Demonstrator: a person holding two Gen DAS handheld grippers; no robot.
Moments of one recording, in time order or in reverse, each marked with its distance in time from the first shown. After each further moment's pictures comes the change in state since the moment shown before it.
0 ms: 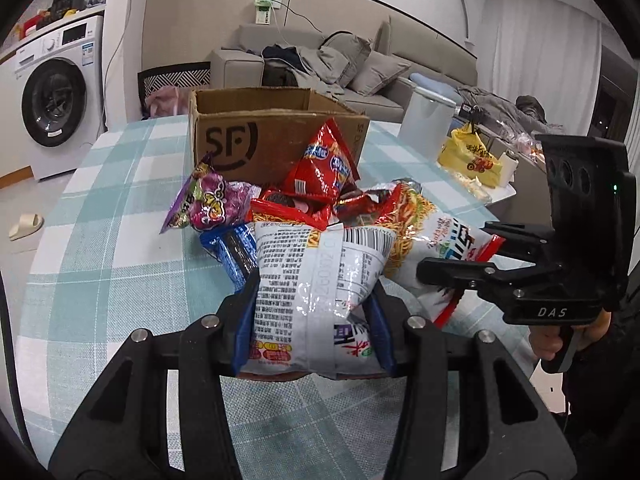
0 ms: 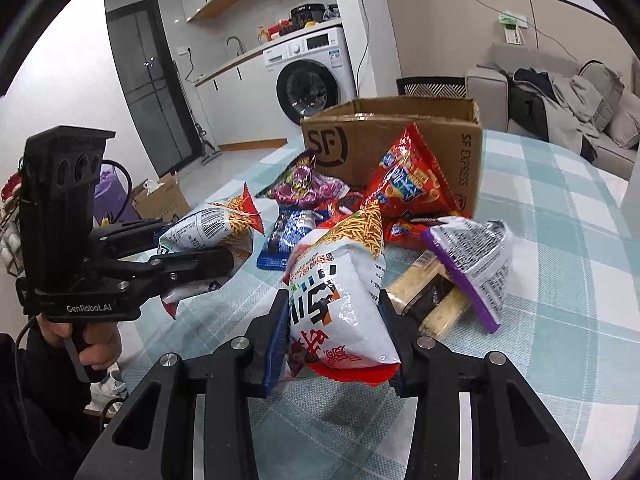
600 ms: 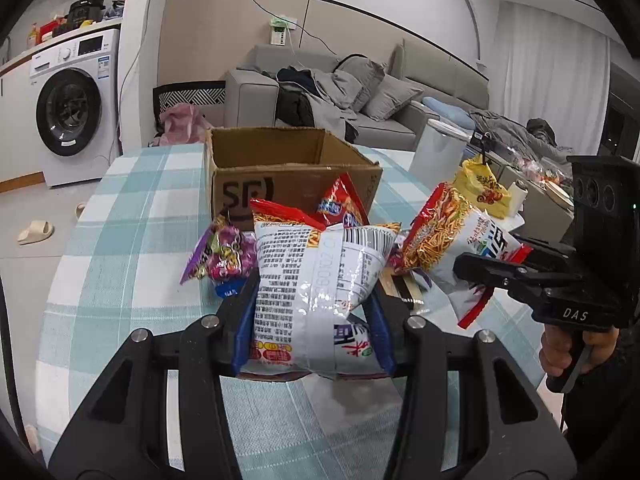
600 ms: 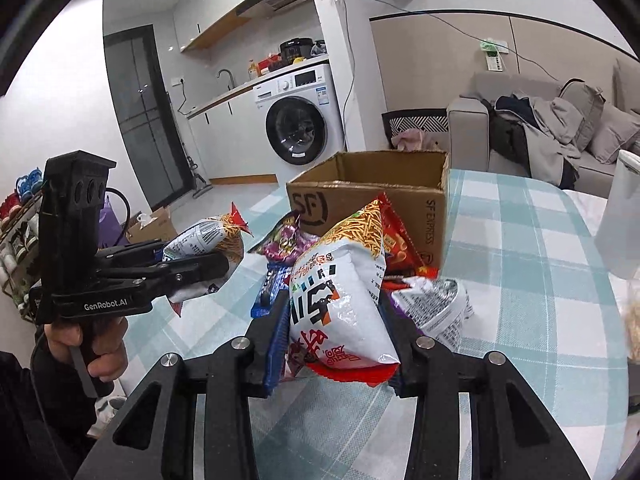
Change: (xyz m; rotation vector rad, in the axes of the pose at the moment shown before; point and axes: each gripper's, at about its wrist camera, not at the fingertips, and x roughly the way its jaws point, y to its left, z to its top) left arm -0.019 0.002 0.038 -0.030 -0.079 0.049; right arm -0.050 -0.006 0.027 0.015 -0.124 -0.041
